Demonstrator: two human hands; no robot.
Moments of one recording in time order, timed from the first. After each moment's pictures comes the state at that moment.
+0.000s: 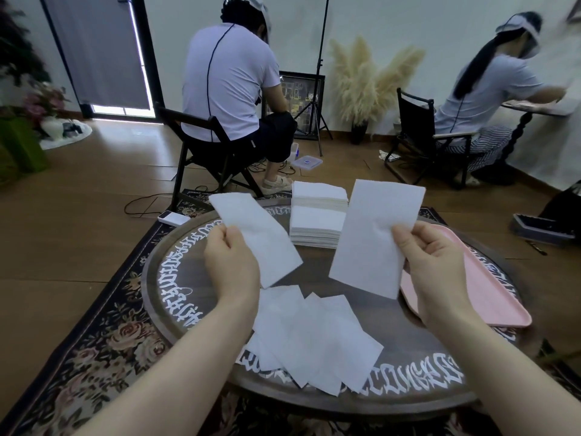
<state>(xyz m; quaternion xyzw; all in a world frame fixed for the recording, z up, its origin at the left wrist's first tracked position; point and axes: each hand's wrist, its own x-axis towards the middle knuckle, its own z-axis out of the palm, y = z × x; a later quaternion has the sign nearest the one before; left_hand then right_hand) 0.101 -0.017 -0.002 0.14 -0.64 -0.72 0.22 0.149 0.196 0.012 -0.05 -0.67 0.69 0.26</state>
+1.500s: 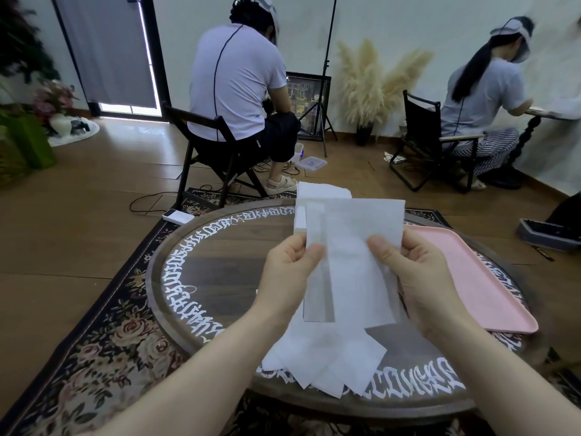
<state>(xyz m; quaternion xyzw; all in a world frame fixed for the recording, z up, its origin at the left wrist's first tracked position) 0.134 0.009 0.007 -0.11 -0.59 -0.79 -0.06 0.154 0.180 0.012 0.00 -0.64 0.76 0.14</state>
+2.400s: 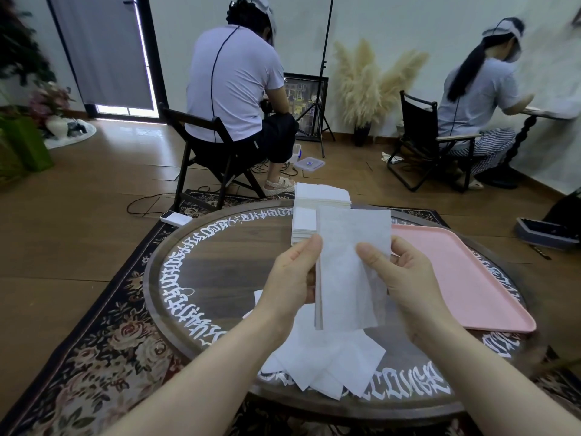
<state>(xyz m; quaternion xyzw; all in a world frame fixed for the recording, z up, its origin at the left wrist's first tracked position) 0.134 0.011 0.004 -0.12 -0.58 -0.79 -0.14 0.155 0.172 0.007 -0.05 -0.67 0.73 0.13</state>
